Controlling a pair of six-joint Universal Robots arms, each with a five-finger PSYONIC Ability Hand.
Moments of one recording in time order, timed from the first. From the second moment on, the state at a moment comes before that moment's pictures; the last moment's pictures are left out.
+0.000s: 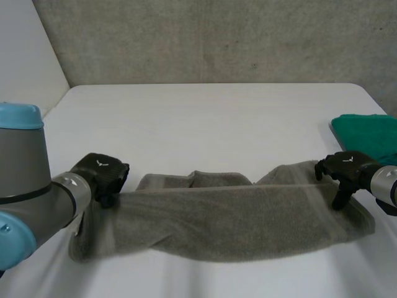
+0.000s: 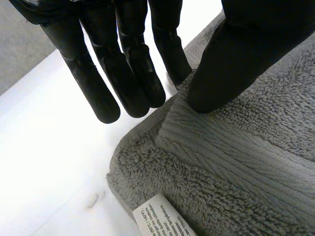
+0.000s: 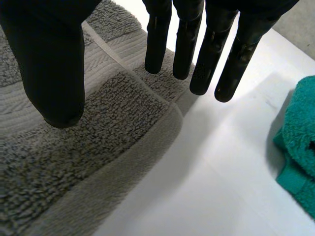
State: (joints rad) left arm 4.36 -1.90 -1.60 2.92 -1.54 3.60; right arm 1.51 -1.03 1.51 0.20 1.12 2.43; left_hand 1.08 1.19 1.19 1.19 0.98; right_hand 0.48 0.56 0.56 0.56 0.39
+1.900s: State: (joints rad) left arm 4.38 -1.49 -1.69 3.14 -1.55 3.62; right arm 1.66 -1.24 1.40 0.55 1.06 2.47; left_hand 1.08 1.20 1.19 1.20 0.98; right_hand 0.98 1.17 1.18 1.19 0.99
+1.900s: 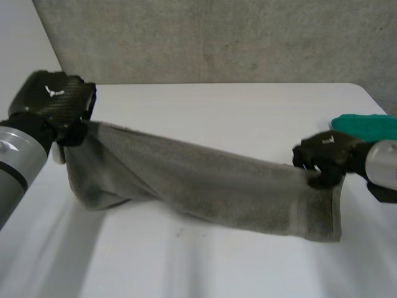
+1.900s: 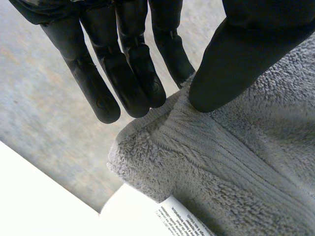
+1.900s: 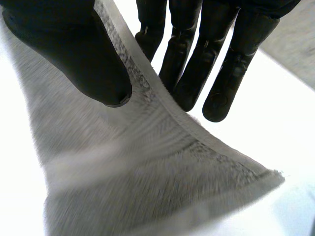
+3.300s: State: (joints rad) left arm 4.38 -1.87 -1.94 3.67 -1.54 3.66; right arm 1.82 -1.14 1.67 -0.03 1.22 2.40; left_hand 1.08 1.20 1.19 1.20 0.98; right_hand 0.98 1.17 1.18 1.19 0.99
